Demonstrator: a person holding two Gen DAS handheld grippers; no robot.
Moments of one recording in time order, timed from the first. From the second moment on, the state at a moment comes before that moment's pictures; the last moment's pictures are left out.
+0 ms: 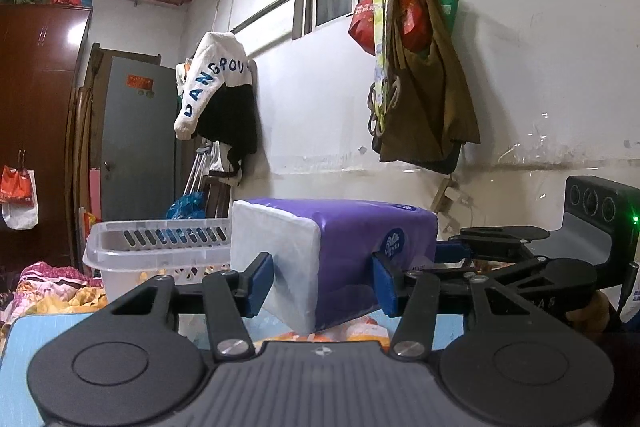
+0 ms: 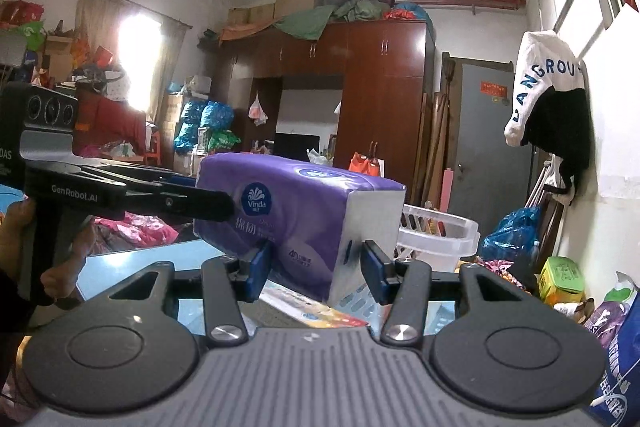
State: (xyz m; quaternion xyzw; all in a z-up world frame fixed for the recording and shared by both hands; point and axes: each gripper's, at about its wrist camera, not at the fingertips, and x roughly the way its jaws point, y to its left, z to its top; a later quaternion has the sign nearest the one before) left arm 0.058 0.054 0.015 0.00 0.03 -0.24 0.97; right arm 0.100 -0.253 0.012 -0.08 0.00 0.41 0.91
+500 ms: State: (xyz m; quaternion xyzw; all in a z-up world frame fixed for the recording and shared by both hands) left arm 0.103 0.051 0.074 0.02 0.01 -0.22 0.98; right arm 0.143 -0.241 0.052 -0.09 0.00 0.41 0.91
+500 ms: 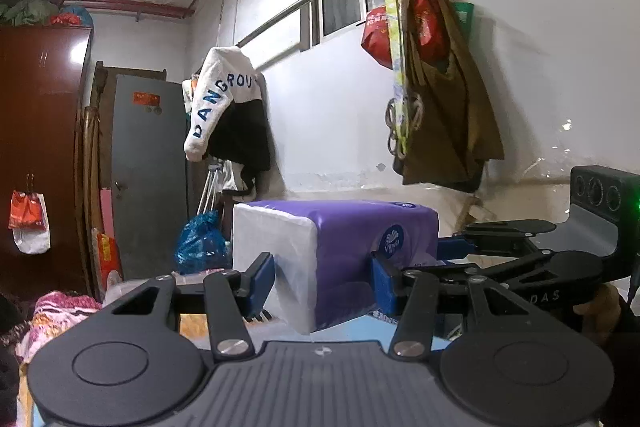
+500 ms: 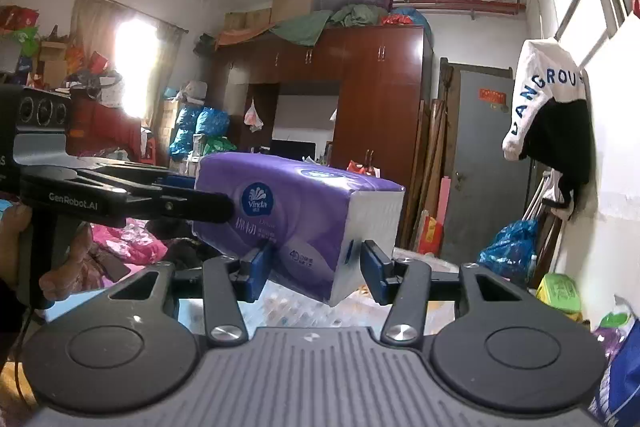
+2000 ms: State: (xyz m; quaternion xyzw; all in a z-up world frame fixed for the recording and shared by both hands) left arm 0.180 0.068 0.070 0.03 0.10 -0.10 0.99; right arm 0.204 -0.246 0.038 -0.09 0.10 0.31 0.94
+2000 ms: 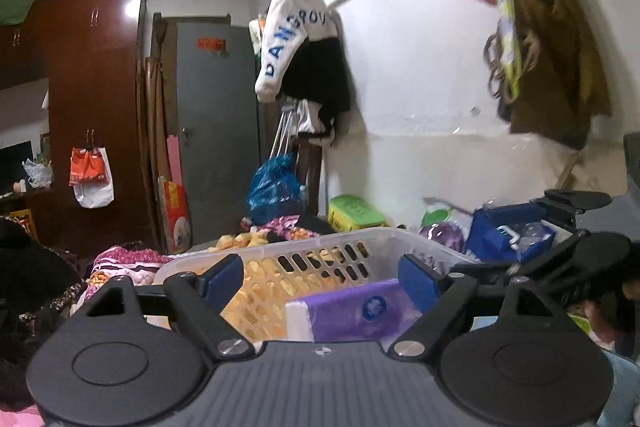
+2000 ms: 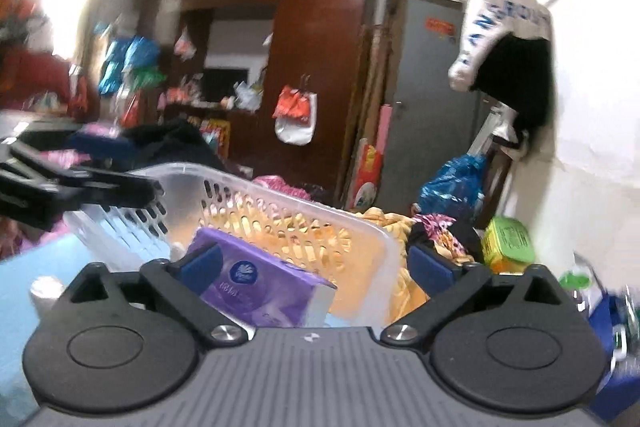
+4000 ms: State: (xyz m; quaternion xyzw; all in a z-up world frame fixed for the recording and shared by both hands) left arm 0.112 0.092 -0.035 -0.02 0.19 -0.09 0.98; right arm 0.133 -0.281 -0.053 -0.08 0.18 0.35 0.92
